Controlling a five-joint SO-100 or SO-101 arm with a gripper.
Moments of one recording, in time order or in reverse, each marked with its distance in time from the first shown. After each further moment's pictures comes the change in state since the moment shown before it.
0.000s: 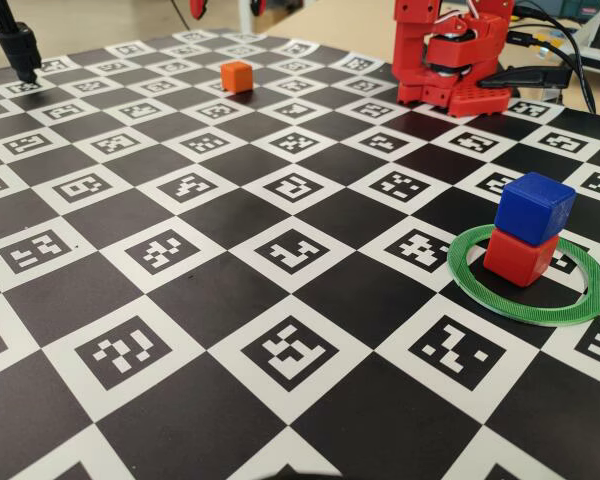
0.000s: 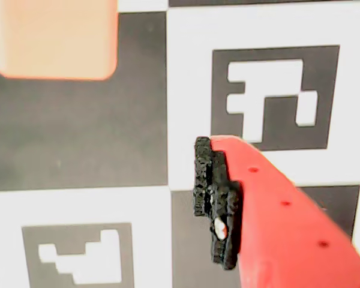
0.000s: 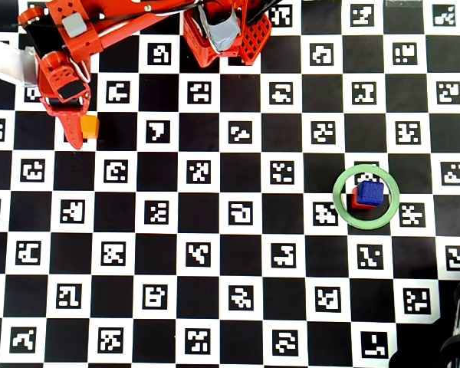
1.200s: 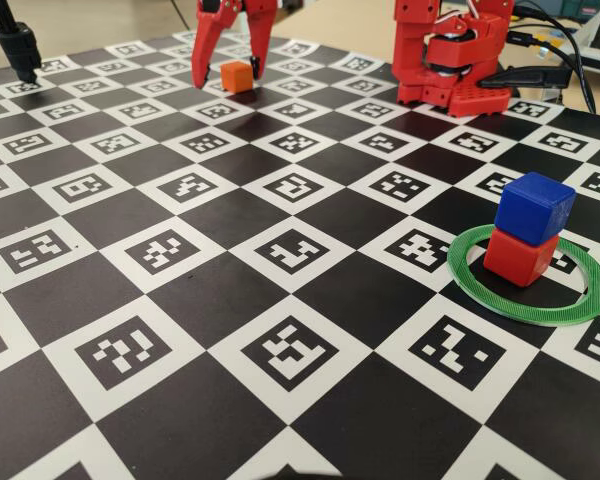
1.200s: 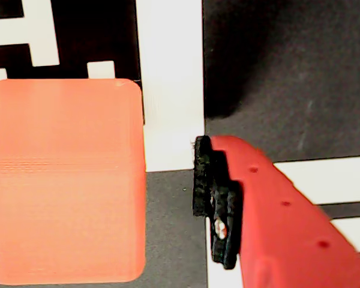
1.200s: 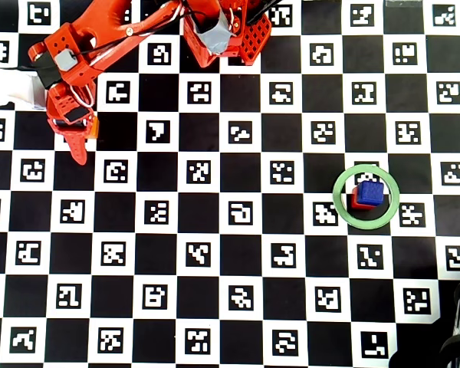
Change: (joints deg) arm -0.7 -10.6 8.4 -17.9 2.5
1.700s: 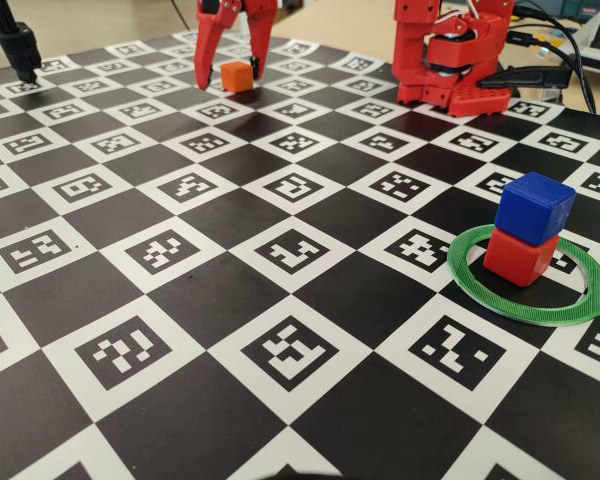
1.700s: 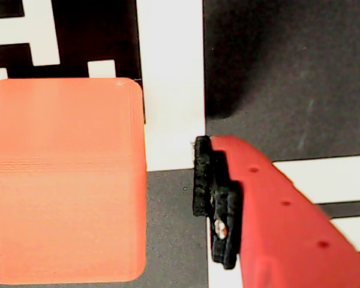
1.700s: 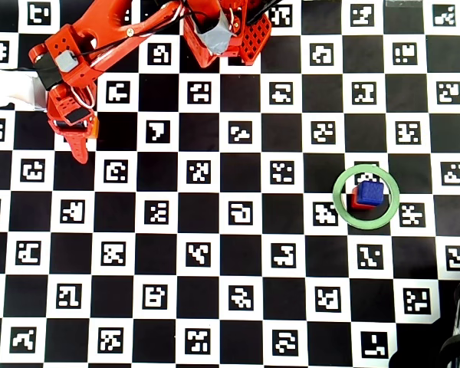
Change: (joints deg) arm 0.0 0.0 0.0 0.0 0.2
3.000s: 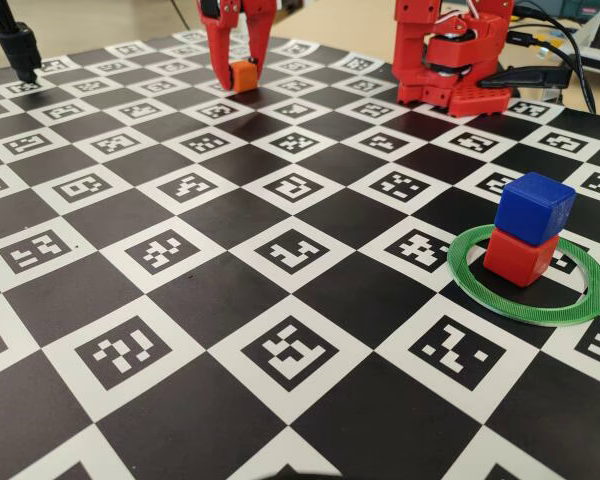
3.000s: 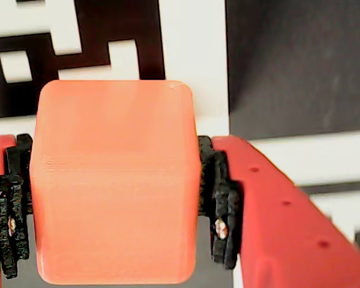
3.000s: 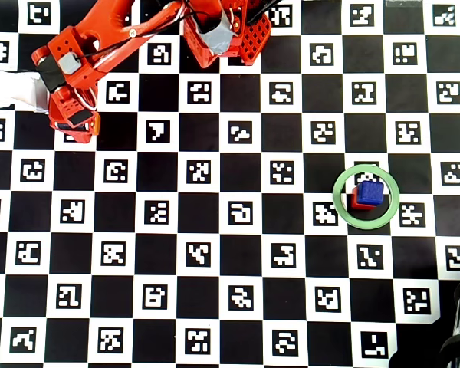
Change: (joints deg) arm -2.0 0.3 -0.3 2.1 3.4
